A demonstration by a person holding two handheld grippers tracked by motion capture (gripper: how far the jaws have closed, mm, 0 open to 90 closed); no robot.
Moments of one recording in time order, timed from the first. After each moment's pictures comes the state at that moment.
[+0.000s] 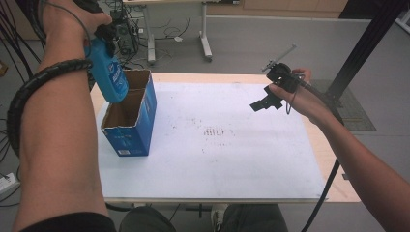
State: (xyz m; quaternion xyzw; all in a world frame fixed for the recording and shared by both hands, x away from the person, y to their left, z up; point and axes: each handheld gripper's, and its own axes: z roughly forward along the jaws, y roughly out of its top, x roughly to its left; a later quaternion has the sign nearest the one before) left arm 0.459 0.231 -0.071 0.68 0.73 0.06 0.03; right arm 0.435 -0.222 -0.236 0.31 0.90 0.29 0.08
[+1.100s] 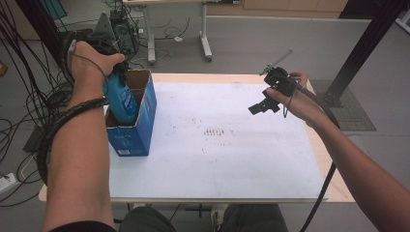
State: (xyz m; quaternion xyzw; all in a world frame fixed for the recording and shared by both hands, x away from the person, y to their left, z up) left arm 0.464 0.232 -0.164 0.68 0.73 0.04 0.04; right arm 0.434 -0.218 -0.247 0.31 0.90 0.28 0.07
